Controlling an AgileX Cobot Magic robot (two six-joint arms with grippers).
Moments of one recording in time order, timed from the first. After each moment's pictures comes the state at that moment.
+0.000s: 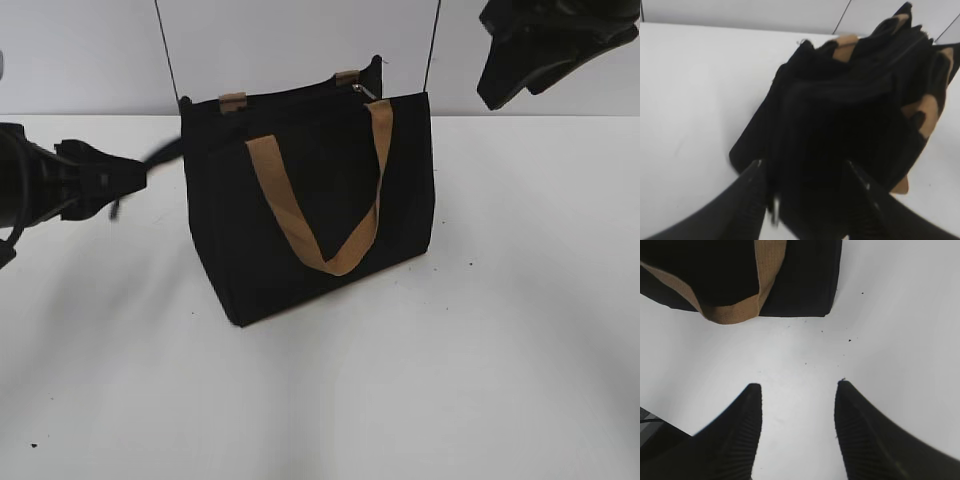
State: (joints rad) left arm -0.27 1.33 -0.56 0.99 -0.40 -1.14; right arm 0.35 1.61 -1.55 0.15 1.21 -0.20
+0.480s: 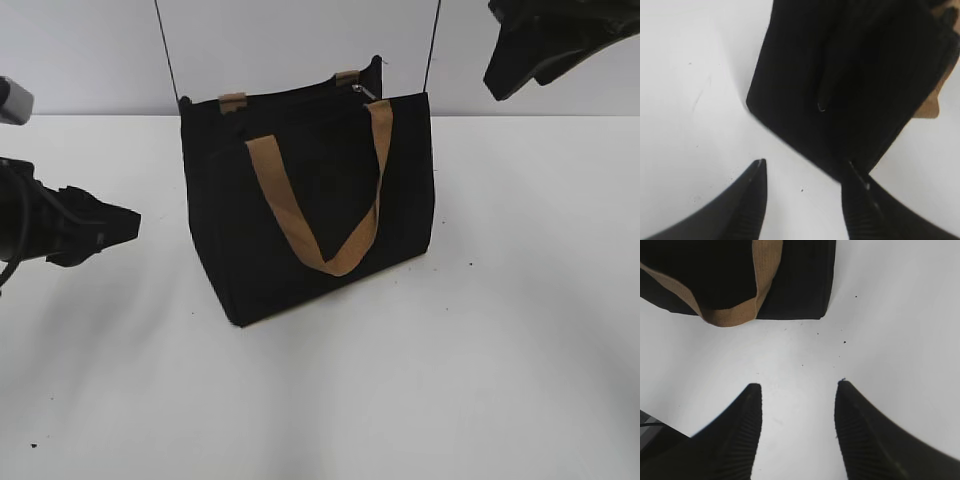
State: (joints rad) left arm -0.27 1.33 -0.56 1.57 -0.33 -1.54; right arm 0.35 1.59 -1.55 0.13 1.22 -0.19
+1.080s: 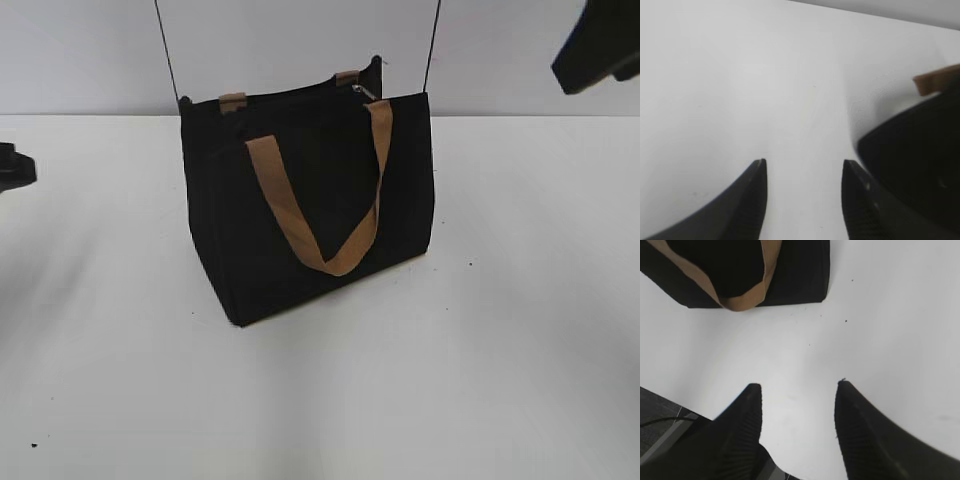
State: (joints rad) left arm -0.07 1.32 -0.62 1.74 -0.23 -1.88; right arm 0.35 1.38 -1.43 0.13 1.22 -0.10
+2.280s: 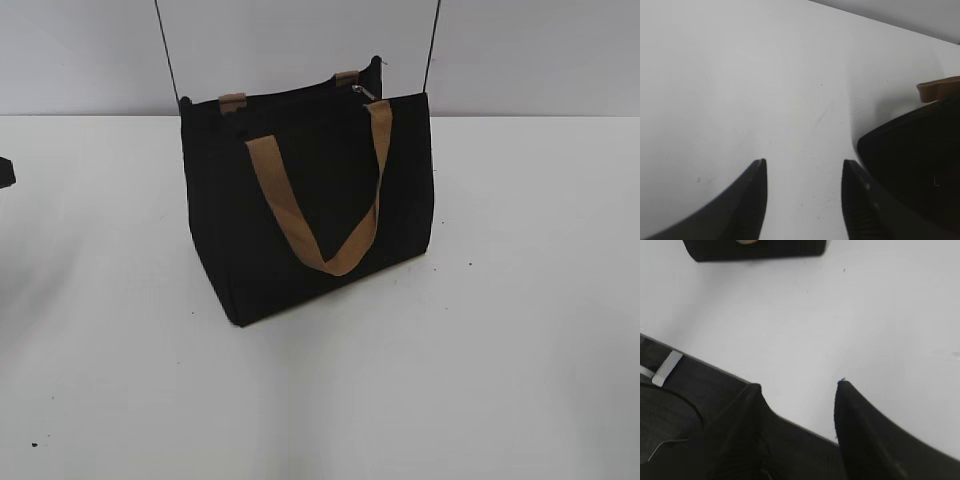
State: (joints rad) left arm 0.13 1.32 -0.62 1.74 -0.40 -1.88; right arm 0.35 0.22 -0.50 0.13 1.11 -0.08
